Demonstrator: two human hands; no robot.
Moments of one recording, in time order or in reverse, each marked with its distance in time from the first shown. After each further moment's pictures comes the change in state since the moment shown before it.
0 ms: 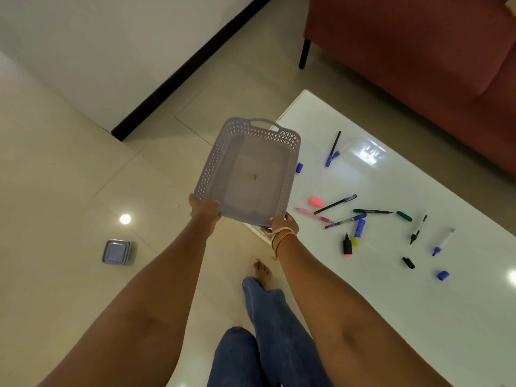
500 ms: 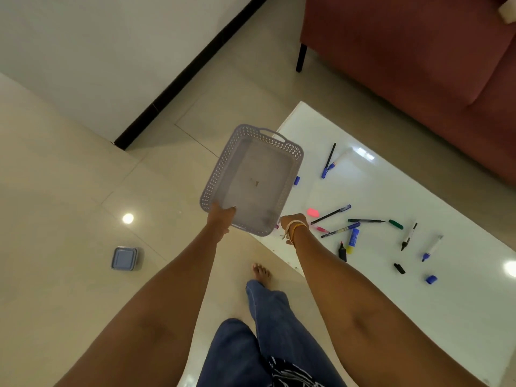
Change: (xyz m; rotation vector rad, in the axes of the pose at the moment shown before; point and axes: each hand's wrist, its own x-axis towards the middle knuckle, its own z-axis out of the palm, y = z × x) left_hand -0.041 0.049 0.027 0.567 -0.113 0.055; right_hand -0.033 -0.082 0.009 -0.924 -0.009 -0.075
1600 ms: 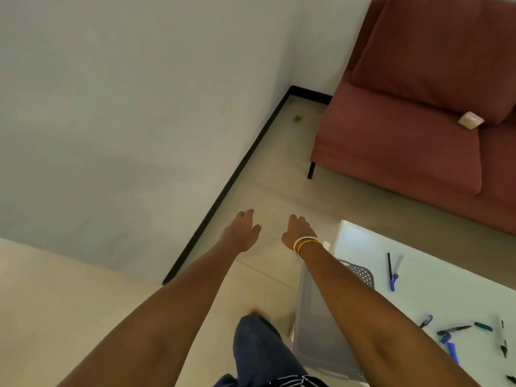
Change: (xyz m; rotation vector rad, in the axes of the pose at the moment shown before) left_hand 0.133 0.342 -0.242 0.933 -0.118 0.844; right_hand -0.062 -0.408 0.093 -0.583 0.351 -0.509
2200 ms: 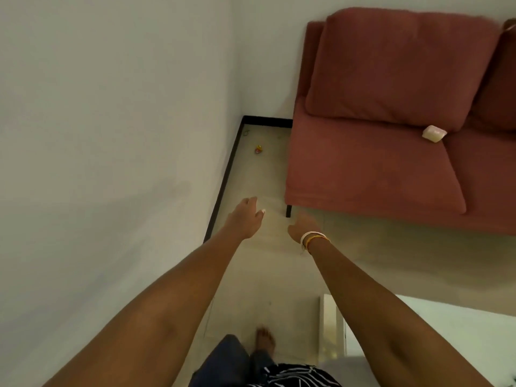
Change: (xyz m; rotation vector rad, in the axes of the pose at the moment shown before) left_hand 0.349 0.128 -0.138 0.129 -0.073 0.244; right_hand 0.271 -0.007 -0.202 0.330 0.150 0.256
